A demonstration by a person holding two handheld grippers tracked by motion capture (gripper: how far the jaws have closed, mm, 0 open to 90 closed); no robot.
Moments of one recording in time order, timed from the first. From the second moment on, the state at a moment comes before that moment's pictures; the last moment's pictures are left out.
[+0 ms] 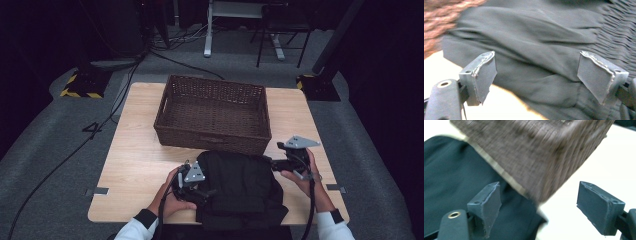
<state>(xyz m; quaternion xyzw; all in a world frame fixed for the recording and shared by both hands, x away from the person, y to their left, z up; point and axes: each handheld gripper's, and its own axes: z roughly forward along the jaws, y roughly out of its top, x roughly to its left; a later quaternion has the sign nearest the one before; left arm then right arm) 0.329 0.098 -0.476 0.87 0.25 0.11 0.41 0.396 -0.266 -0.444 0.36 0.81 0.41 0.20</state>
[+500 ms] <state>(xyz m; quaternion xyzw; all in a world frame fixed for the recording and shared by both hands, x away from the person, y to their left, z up) 0.336 0.088 -0.494 0.89 0.28 0.08 0.35 0.336 -0.250 -0.487 0.36 0.85 0.37 0.10</state>
